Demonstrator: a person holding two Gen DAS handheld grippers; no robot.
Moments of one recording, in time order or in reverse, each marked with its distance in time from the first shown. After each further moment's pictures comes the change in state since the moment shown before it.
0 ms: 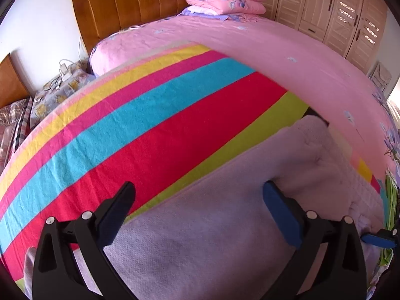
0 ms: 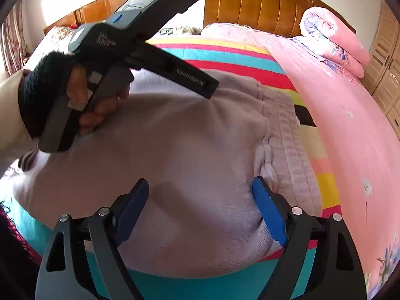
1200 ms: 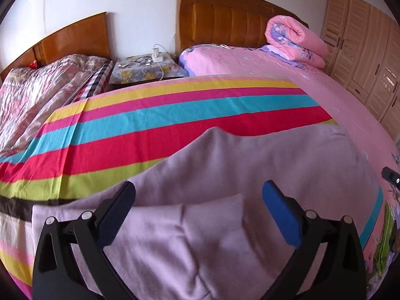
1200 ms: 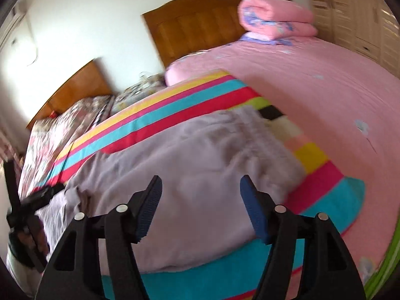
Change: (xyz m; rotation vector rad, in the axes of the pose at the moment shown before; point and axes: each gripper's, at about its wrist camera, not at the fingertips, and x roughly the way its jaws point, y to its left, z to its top) left arm -0.189 0.147 -0.170 -0.308 -0.128 0.205; right arm -0.041 0.055 0.017 0.266 -0.117 0.040
